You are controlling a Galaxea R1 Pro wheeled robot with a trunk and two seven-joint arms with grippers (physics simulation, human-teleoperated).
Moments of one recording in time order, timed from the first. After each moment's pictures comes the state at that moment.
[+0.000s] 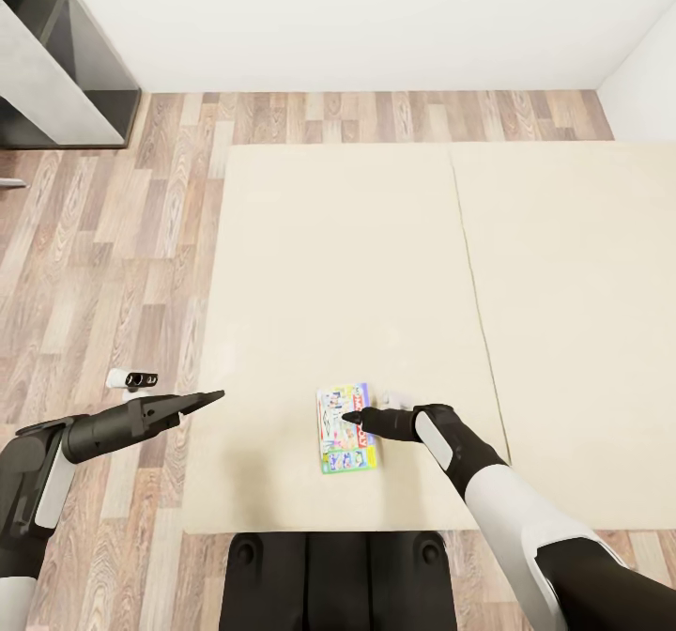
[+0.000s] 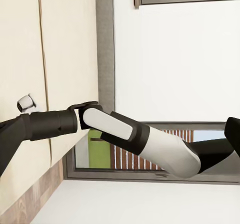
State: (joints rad) left arm -0.51 0.25 0.29 -1.35 0.30 1.00 -1.57; right arm -0.89 0.08 0.16 -0.48 -0.43 0.59 0.33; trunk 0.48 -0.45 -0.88
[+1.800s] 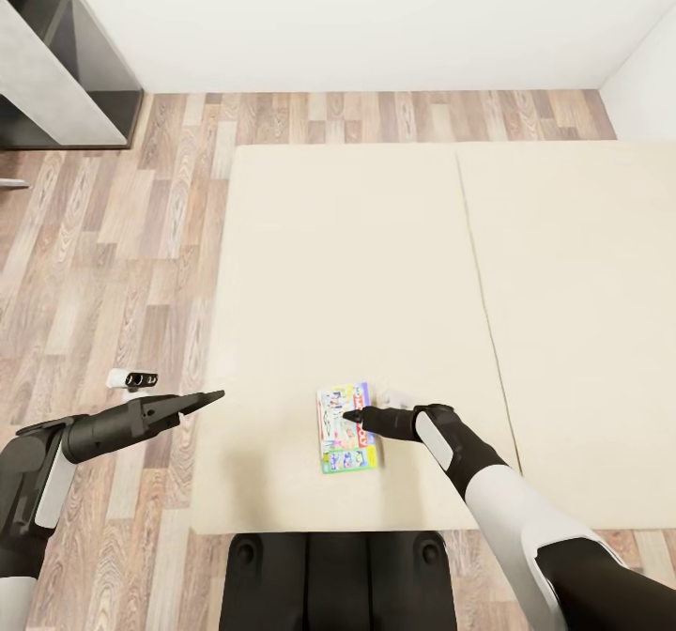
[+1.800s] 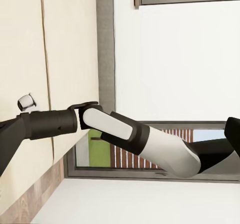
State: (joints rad) left arm -0.51 0.25 0.29 -1.35 0.30 1.00 -1.57; right arm -0.89 0.08 0.16 -0.48 -0.43 0.57 0.33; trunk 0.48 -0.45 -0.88
